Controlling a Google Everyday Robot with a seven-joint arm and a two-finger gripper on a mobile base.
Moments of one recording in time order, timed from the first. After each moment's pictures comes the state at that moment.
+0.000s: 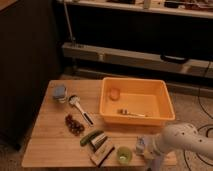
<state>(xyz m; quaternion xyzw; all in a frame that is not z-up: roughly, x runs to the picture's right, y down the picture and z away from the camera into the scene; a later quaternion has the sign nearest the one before) 0.210 0.315 0.728 -0.34 -0.03 0.35 0.87</state>
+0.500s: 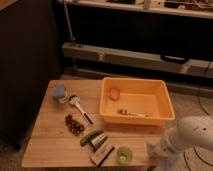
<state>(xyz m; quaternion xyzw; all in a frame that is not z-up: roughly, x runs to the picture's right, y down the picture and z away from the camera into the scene) 0.249 0.256 0.635 -0.31 0.00 0.34 0.89</state>
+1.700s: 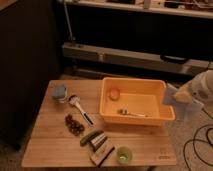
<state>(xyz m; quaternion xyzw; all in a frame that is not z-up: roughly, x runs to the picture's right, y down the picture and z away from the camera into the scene) 0.274 0.011 0.565 -0.17 -0.11 0.39 0.90</state>
